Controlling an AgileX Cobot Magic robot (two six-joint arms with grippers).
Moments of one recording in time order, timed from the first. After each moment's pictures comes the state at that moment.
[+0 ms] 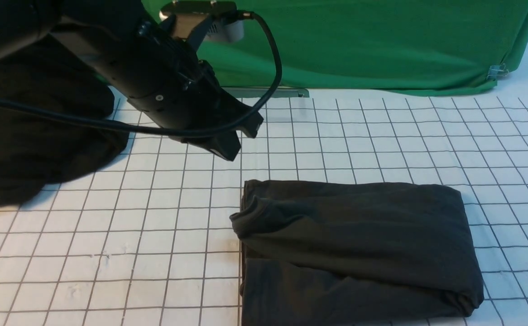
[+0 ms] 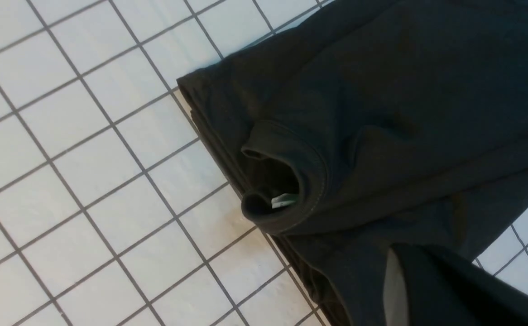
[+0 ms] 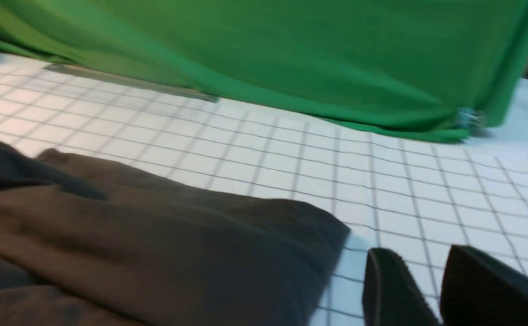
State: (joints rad) right arm 0.18 0.13 -0.07 -0.01 0.12 -0.02; left arm -0.46 1.59 -1.48 -0.24 1.03 0.10
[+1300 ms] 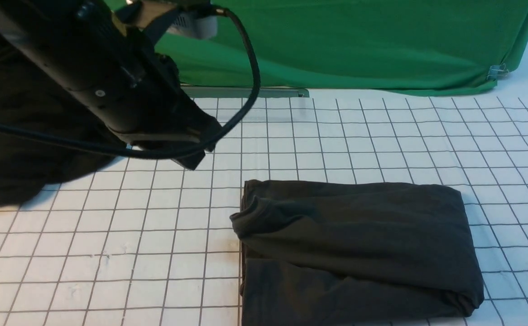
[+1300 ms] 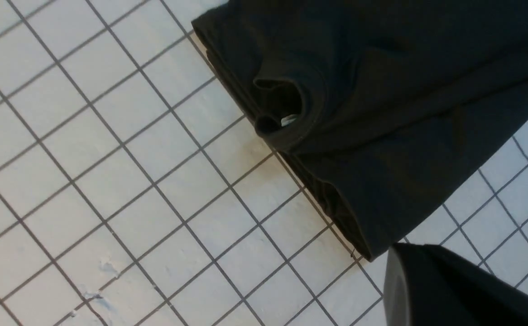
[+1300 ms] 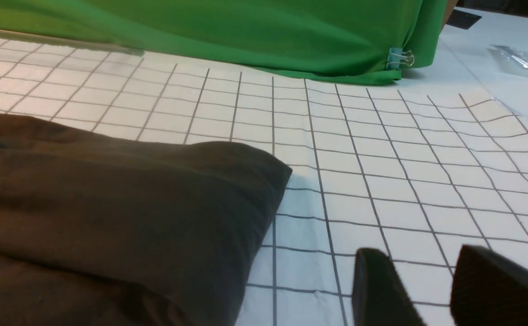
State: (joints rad) right arm 0.05 0.00 0.01 -0.01 0.22 -0.02; left arm -0.46 1.43 -1.48 -0.17 1.21 0.13
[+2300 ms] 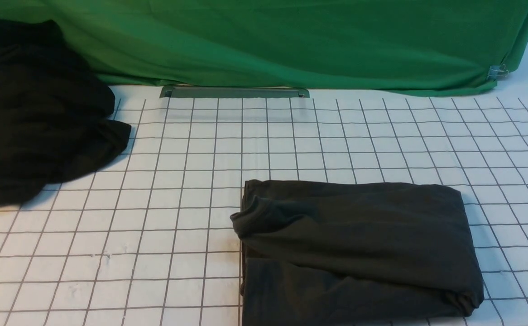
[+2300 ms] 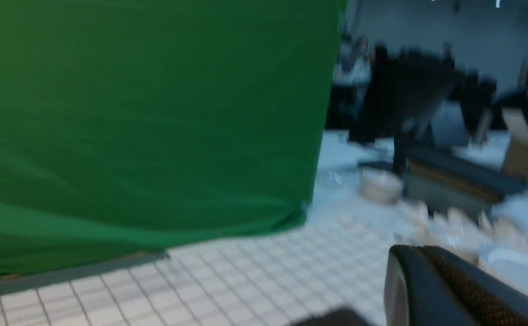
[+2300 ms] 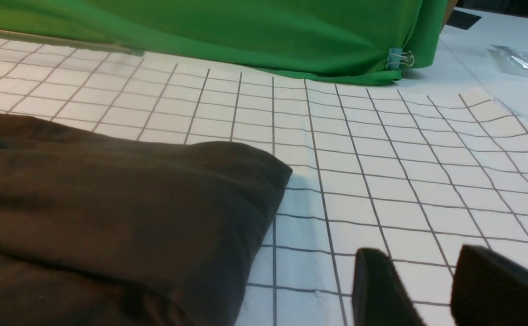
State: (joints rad) right arm 0.05 0.00 0.01 -0.01 0.22 -0.02; left arm -0.46 0.23 -0.64 -0.34 0.35 0.11
